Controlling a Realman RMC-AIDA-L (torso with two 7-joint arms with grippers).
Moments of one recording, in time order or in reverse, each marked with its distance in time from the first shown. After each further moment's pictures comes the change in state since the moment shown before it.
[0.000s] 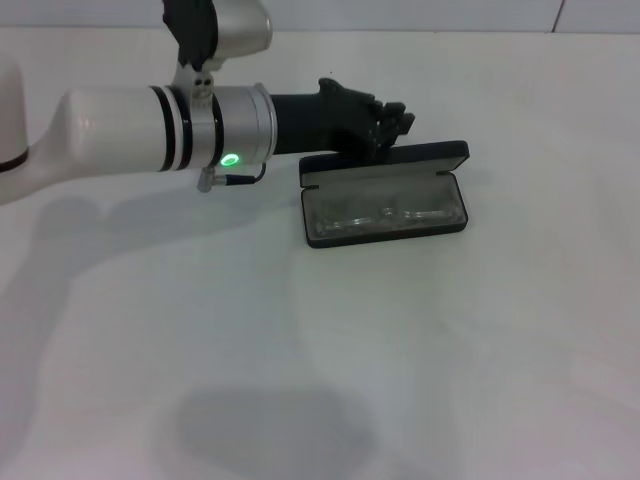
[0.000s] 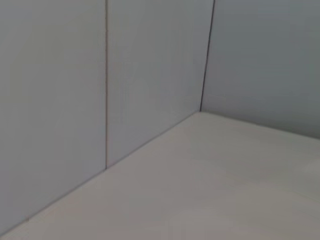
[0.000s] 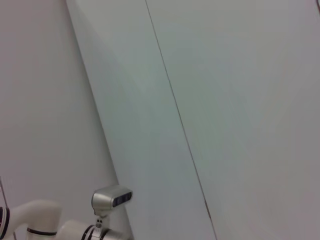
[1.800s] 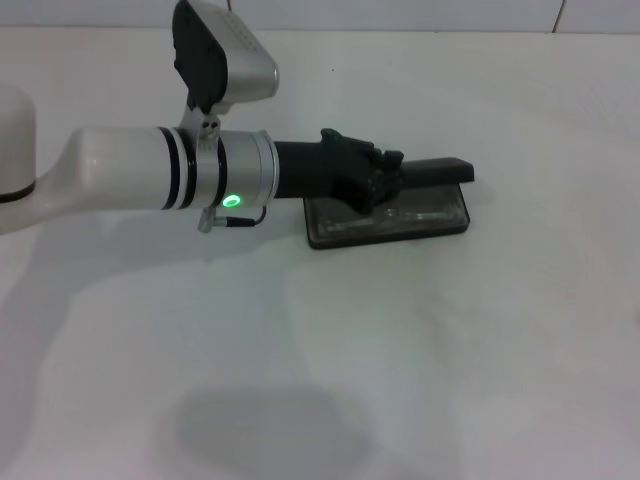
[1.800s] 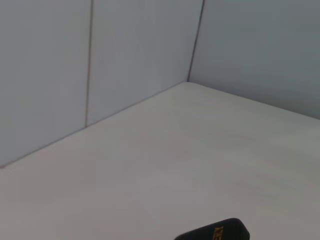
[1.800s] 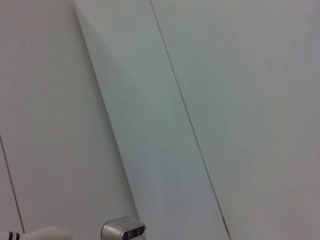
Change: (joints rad) left arm 0.013 -0.005 0.064 -0.055 -0.004 0.012 -0.022; right arm 0.068 -0.004 0.000 0.116 -0.029 -0.004 -0.046
